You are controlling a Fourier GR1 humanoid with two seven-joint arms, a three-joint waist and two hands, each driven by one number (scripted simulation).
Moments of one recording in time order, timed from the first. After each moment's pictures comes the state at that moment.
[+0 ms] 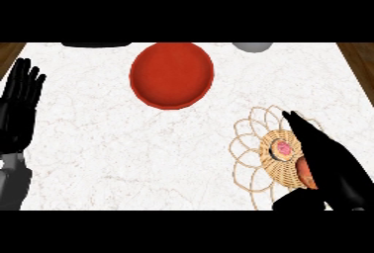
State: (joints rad) left arm -0.21 0.38 0.13 -1.52 0.22 0.11 -0.03; right arm -0.22 -0.57 0.45 -2.09 0.41 0.20 1.13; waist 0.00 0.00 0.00
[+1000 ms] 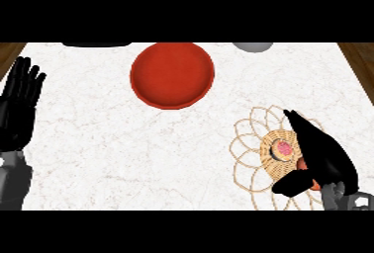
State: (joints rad) left arm -0.23 0.35 0.18 -1.50 0.18 0.06 -0.02; right arm -0.15 -0.43 0.33 -1.88 0.57 0.27 0.94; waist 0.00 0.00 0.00
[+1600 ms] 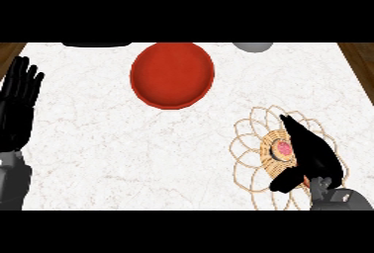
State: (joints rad) left arm -0.24 0.32 0.21 -1.52 0.16 0.04 0.00; right arm -0.12 -0.33 0.28 -1.74 0.68 0.29 0.81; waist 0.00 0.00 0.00
